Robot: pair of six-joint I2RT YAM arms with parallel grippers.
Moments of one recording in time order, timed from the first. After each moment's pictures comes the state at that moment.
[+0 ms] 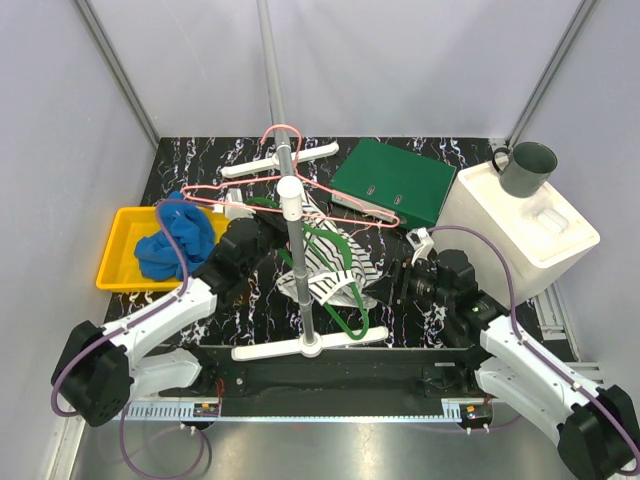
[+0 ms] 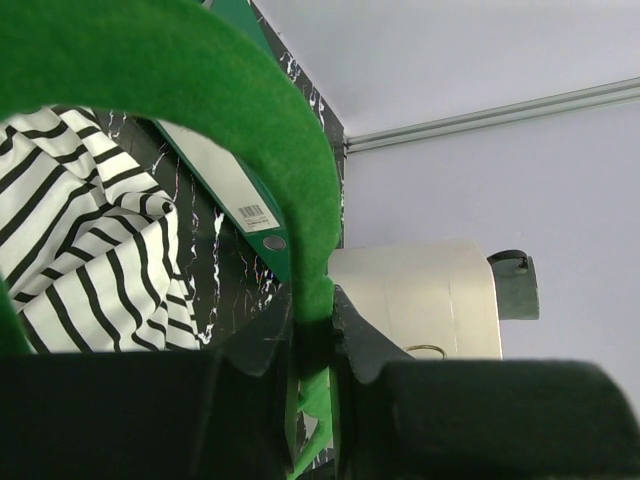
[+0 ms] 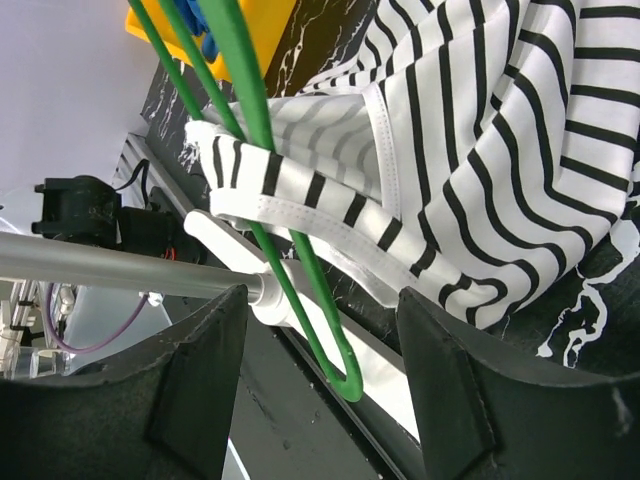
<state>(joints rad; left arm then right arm) -0.64 1.11 0.64 0.29 -0.23 -1.24 0.50 0.77 0.37 0.02 -0.51 0.61</state>
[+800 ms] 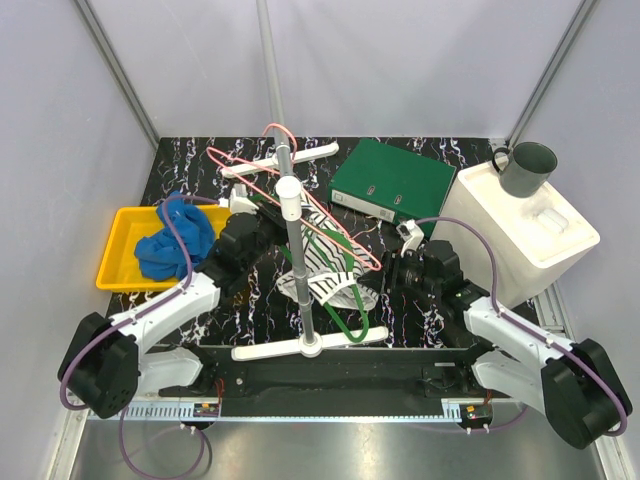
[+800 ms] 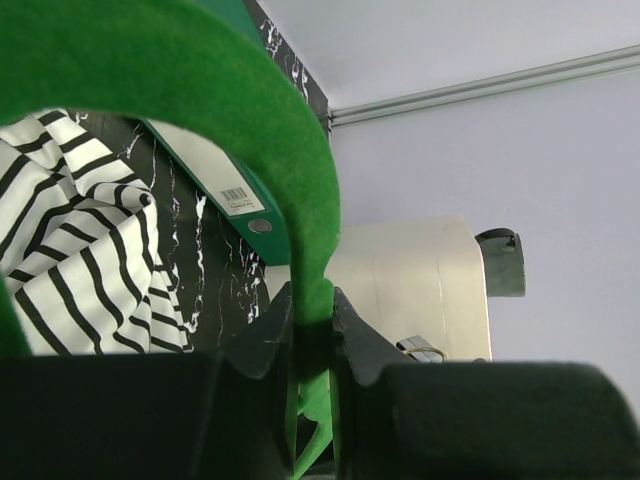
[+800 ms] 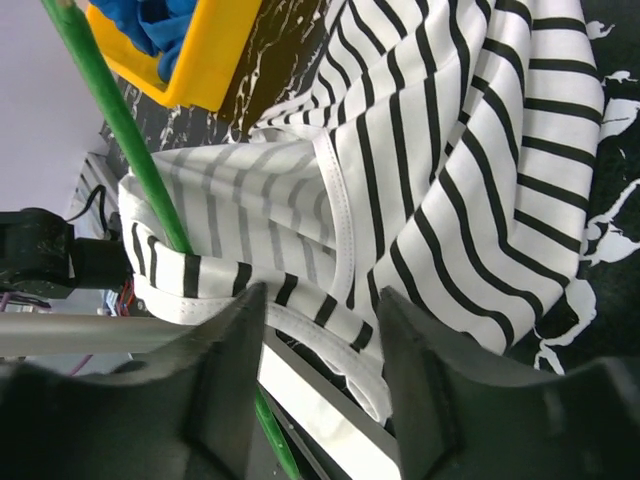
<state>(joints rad) -0.59 1.17 0.64 0.35 -0.09 -1.25 0.50 1.03 0.40 0.21 -0.46 0.57</state>
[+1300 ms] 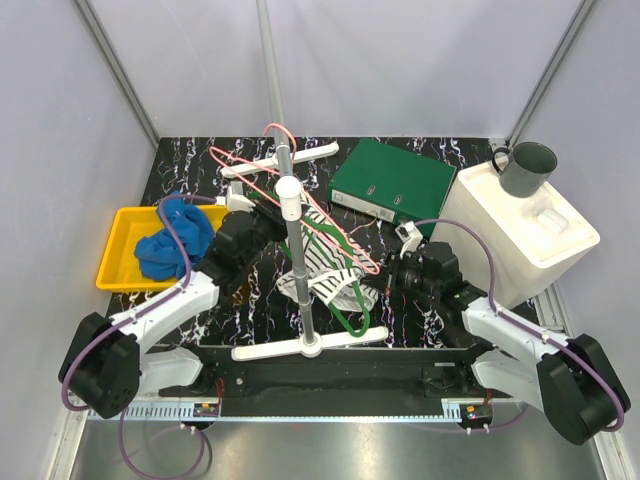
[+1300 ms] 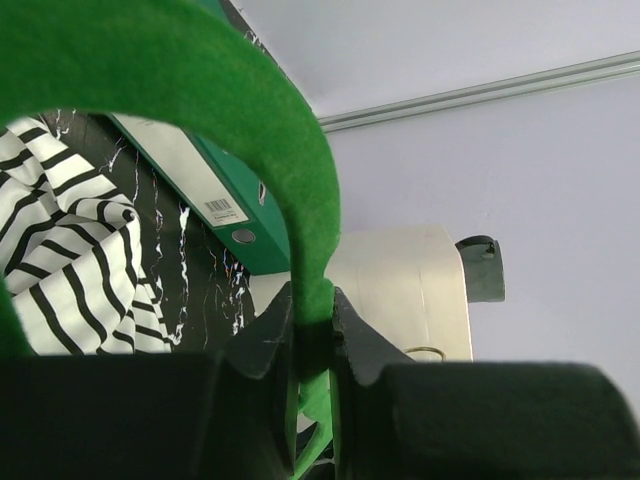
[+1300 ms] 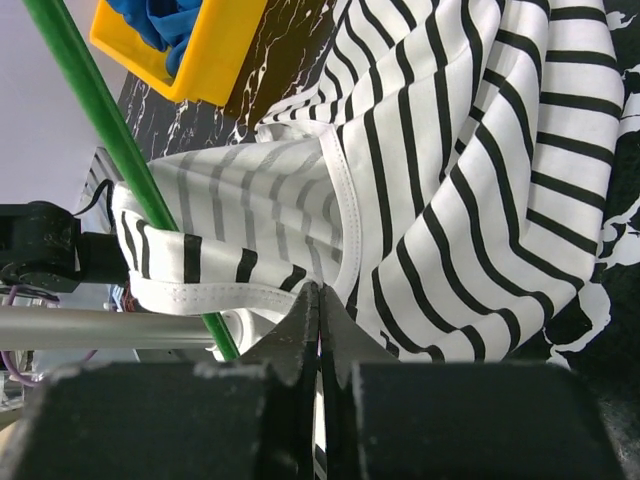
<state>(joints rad) -0.56 1.17 0.65 0.39 -0.06 -1.26 0.50 1.06 0.37 0.29 -0.49 0.59</state>
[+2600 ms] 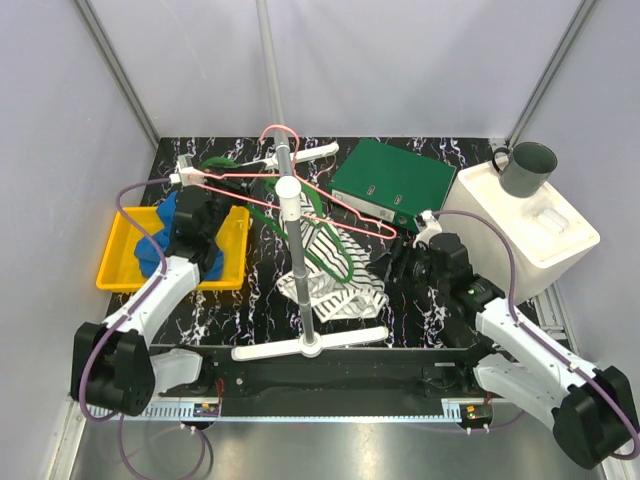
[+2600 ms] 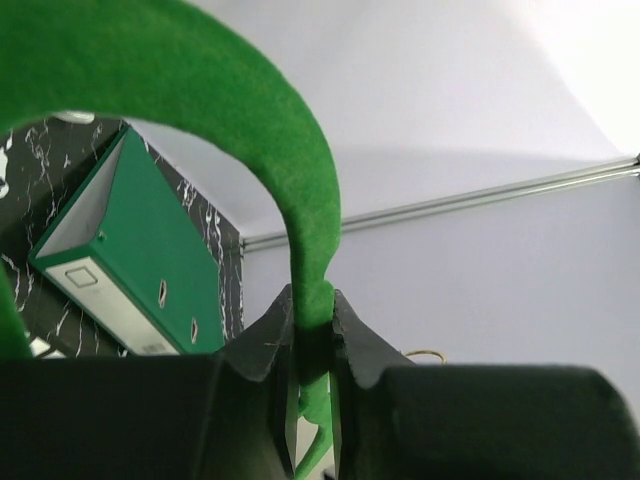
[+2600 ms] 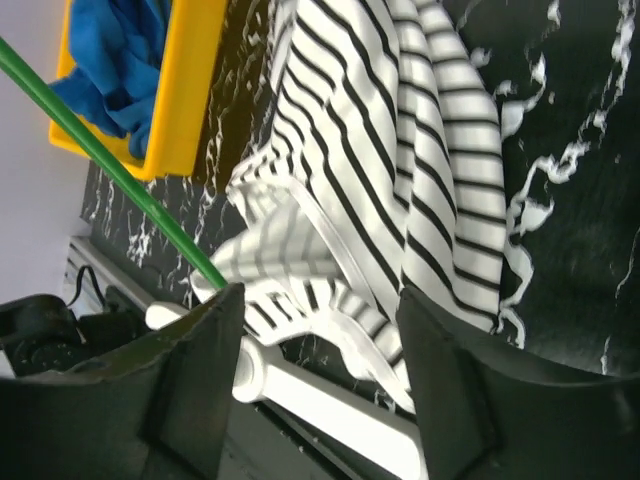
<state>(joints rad) -0.22 1.19 0.77 0.49 0.12 -1.34 0.50 0.90 0.50 -0.08 -0.27 0.70</state>
